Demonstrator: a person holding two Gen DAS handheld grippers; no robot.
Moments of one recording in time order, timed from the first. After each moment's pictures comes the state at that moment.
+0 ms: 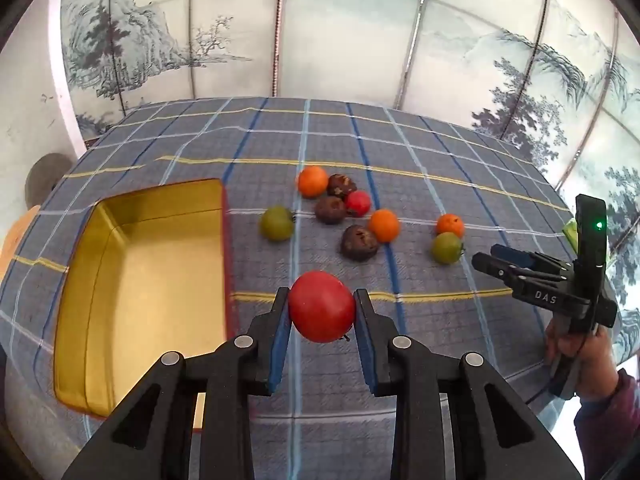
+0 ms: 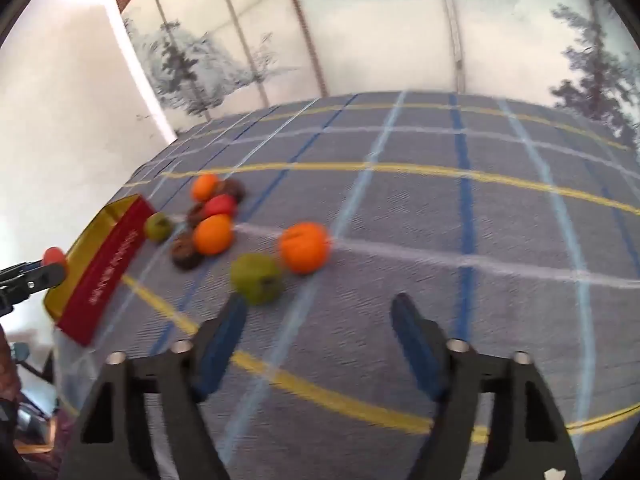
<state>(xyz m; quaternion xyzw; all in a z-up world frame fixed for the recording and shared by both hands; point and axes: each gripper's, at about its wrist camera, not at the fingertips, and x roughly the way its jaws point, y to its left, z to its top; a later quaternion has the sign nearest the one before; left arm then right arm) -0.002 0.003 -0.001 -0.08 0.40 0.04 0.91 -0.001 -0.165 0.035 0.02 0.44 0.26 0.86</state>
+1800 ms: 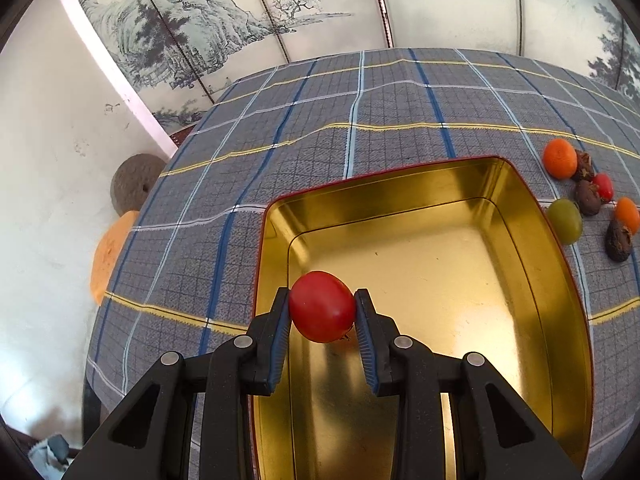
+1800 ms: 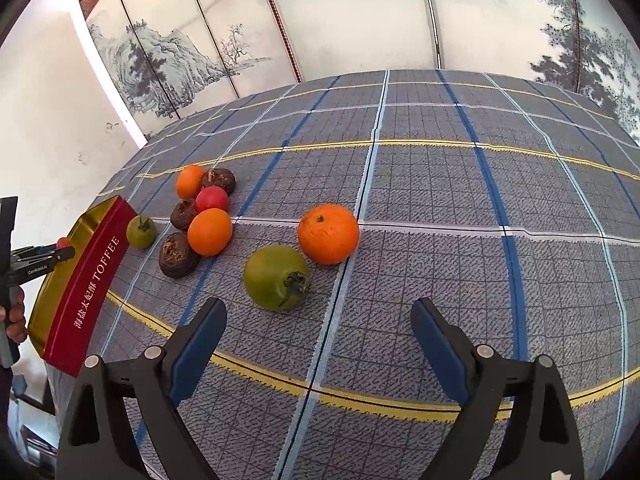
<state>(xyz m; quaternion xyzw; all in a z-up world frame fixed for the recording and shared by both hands) 0.051 0.179 -0.058 0.03 0.50 0.19 0.84 -0.004 -0.148 0.020 0.04 0.46 0.18 0.87</state>
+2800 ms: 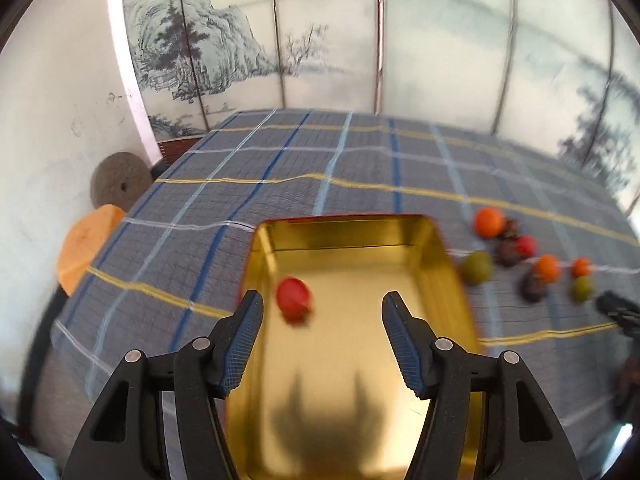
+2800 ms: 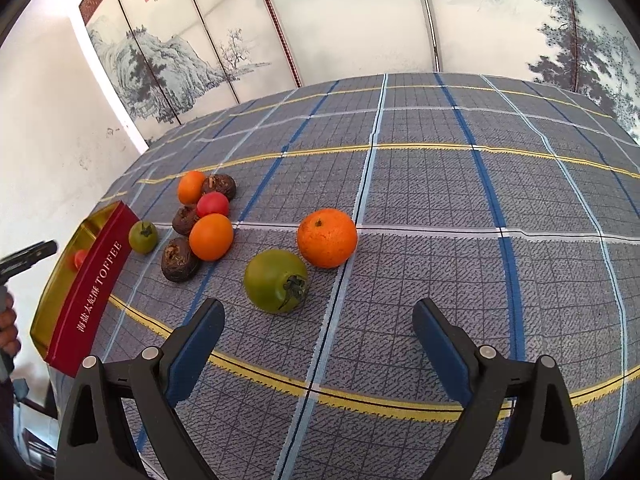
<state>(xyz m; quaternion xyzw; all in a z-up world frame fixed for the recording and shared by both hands) -0.016 0.153 -0.005 -0.07 0.38 0.16 0.91 -0.006 -0.151 0.021 0.05 0.45 0.19 0.87</state>
